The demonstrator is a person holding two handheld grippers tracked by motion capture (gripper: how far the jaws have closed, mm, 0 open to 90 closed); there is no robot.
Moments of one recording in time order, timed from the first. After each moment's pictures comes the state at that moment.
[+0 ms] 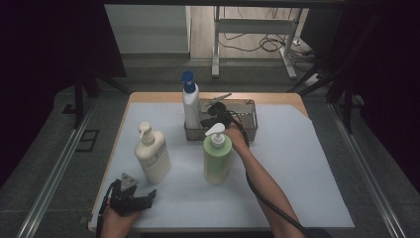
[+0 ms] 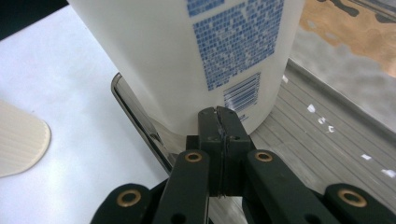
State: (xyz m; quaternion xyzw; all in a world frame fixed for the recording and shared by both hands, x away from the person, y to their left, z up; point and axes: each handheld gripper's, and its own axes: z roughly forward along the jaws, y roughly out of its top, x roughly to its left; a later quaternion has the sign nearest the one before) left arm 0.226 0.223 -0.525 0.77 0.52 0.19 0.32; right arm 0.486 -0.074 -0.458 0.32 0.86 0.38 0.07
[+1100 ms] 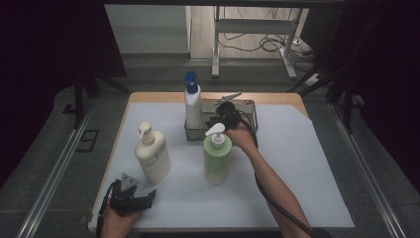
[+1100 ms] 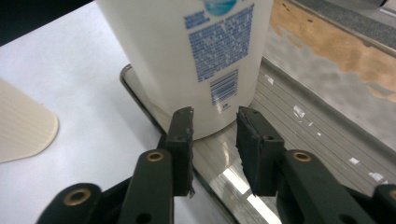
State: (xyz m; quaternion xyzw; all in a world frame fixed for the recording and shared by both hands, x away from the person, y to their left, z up) left arm 0.226 0.223 -0.525 0.77 0.52 0.19 0.32; right arm 0.470 -0.099 -0.438 0.32 0.86 0.39 0.09
